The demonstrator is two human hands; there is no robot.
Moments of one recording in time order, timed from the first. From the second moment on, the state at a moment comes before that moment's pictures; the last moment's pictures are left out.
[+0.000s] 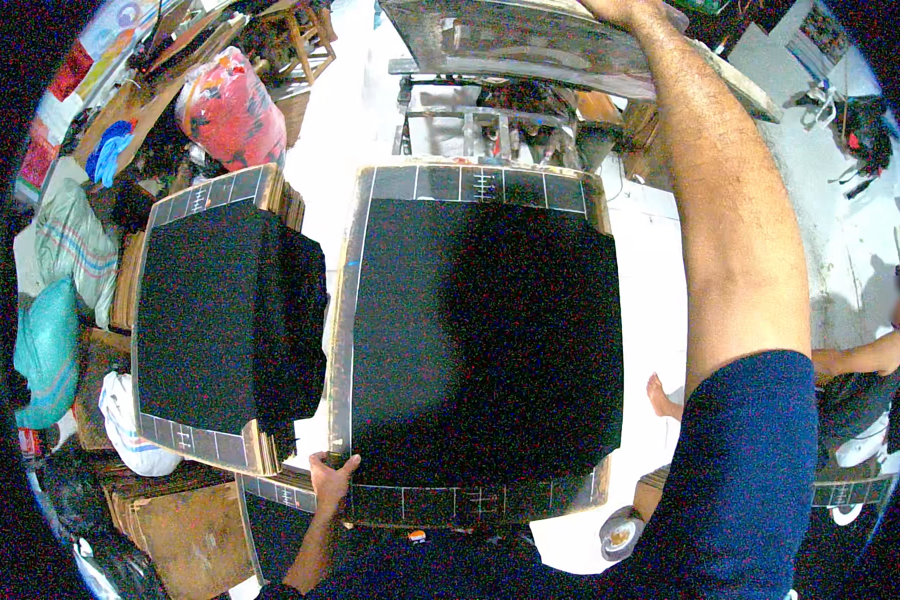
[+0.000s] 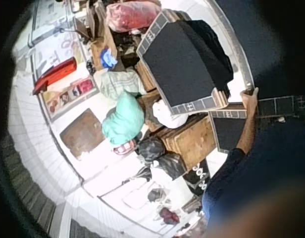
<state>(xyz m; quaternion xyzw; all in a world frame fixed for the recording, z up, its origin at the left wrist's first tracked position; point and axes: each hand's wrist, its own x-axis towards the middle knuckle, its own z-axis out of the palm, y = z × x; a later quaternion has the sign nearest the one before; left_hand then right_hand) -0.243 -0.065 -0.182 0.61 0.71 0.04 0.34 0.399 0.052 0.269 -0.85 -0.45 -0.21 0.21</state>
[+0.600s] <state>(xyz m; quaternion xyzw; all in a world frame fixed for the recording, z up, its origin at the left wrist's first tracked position) 0.114 0.077 -0.009 0.42 0.24 0.36 0.79 0.360 -0.015 0.111 -0.81 -0.45 -0.34 0.19</state>
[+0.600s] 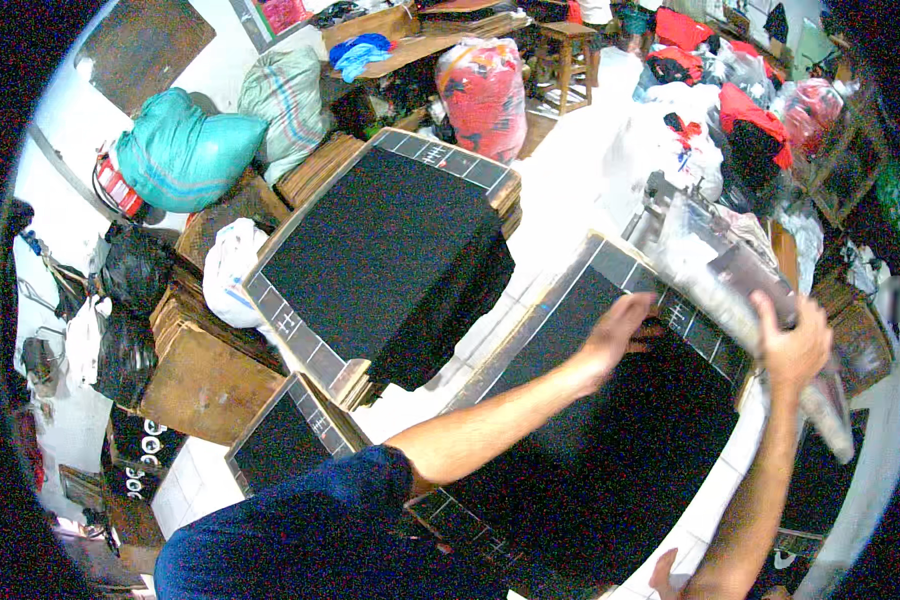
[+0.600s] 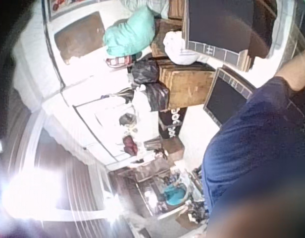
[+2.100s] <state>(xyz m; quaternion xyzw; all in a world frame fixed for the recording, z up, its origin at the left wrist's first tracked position) 0.070 0.059 -0.191 0.88 0.41 0.17 0.17 0.398 0.034 -0.121 -0.84 -0.53 -0.04 0.10</state>
